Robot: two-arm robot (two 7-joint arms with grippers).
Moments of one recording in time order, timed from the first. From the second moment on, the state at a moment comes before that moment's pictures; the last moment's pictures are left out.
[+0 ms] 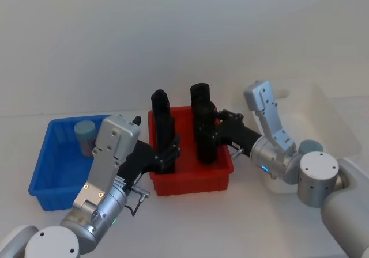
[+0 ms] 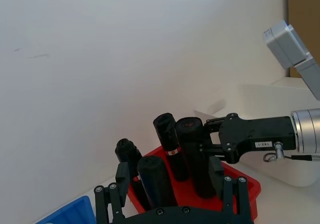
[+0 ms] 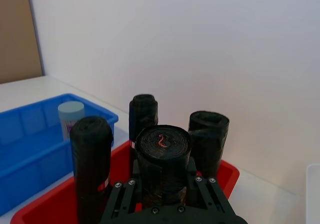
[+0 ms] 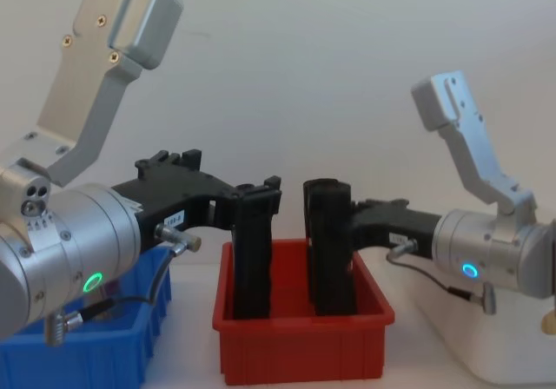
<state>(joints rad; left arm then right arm) -0.24 0.38 0.45 -1.63 -0.20 0.01 -0.01 0.76 0.01 -0.30 -0.60 0.07 -0.29 0.51</state>
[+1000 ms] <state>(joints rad) -0.24 0.38 0.45 -1.63 -0.20 0.01 -0.01 0.48 0.13 -0.24 -1.27 0.11 -0.09 0.23</state>
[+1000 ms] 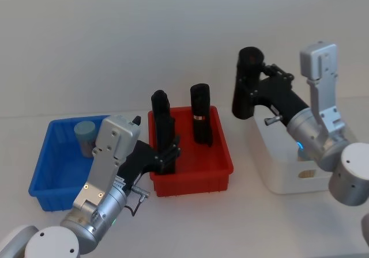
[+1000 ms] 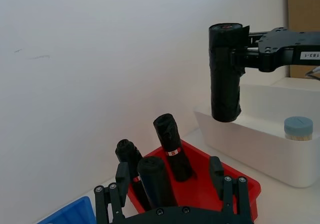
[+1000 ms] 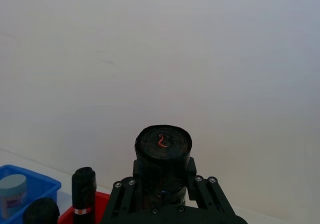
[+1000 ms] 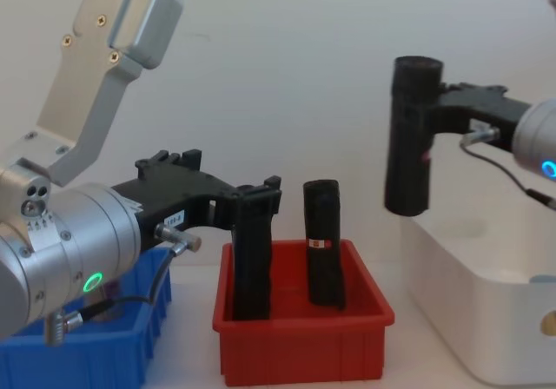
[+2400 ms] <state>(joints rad) -0.24 0.38 0.45 -1.63 -0.20 0.01 -0.01 0.36 0.20 -0.19 -1.42 0.13 0.05 0.13</state>
